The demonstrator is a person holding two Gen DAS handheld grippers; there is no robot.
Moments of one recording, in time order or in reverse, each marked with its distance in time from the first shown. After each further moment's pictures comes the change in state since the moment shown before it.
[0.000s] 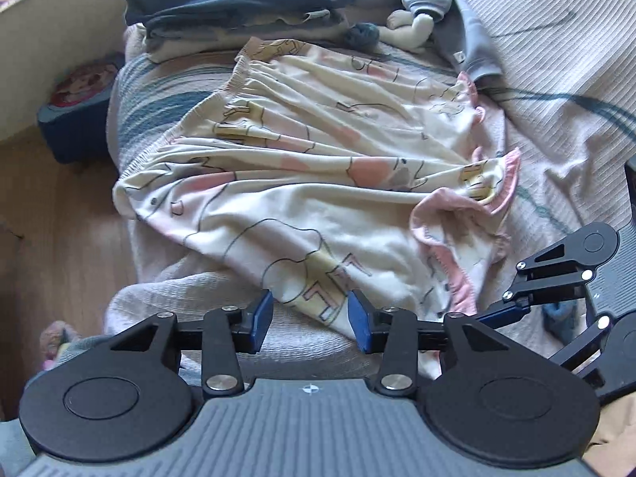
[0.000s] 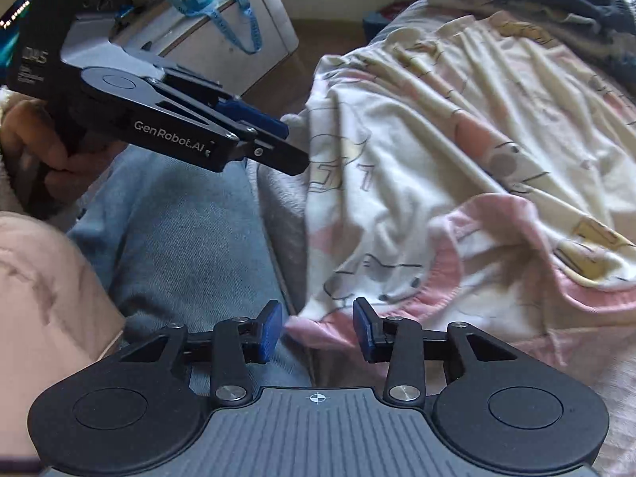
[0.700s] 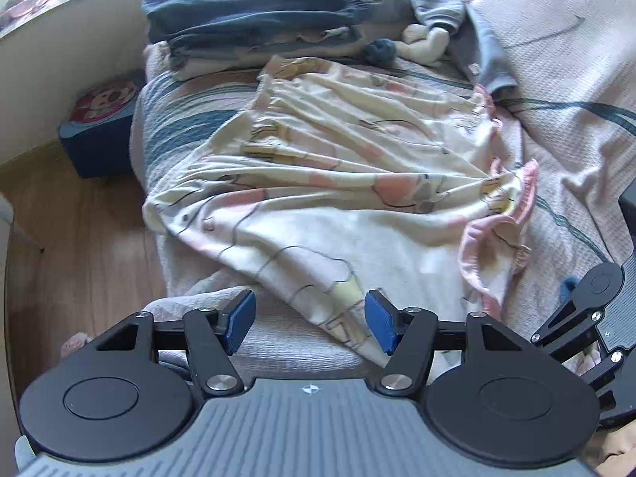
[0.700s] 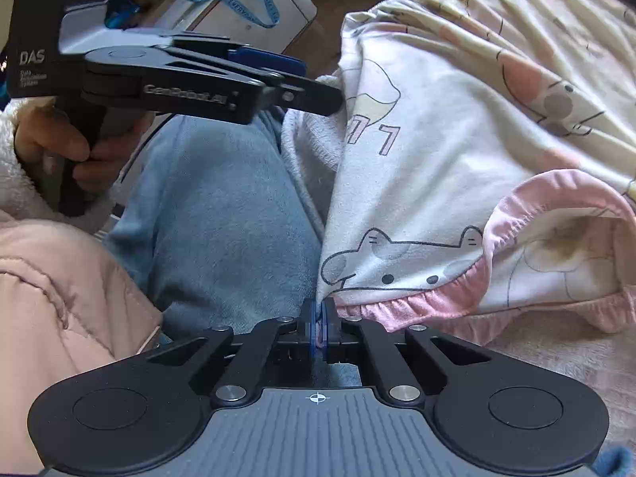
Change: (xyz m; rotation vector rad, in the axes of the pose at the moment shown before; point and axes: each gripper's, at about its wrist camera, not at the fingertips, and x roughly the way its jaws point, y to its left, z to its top) left arm -0.007 0.015 0.001 -0.018 -0.035 0.072; right arm 0.011 -0.009 0.004 0.134 0.099 0.213
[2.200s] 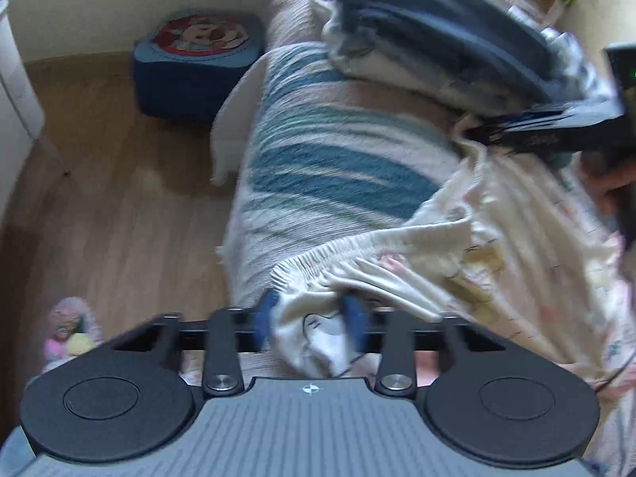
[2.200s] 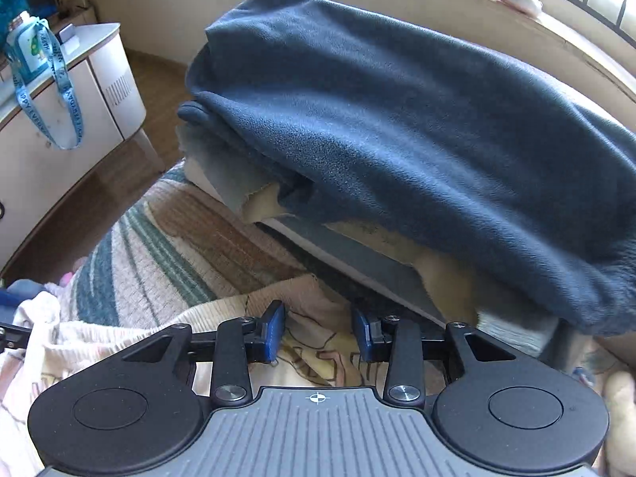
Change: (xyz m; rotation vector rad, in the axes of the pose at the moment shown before) left arm 0.099 0.118 0.077 -0.388 0.022 0.065; right arm -0.008 -0.171 0.278 -0.220 -0.247 -0.478
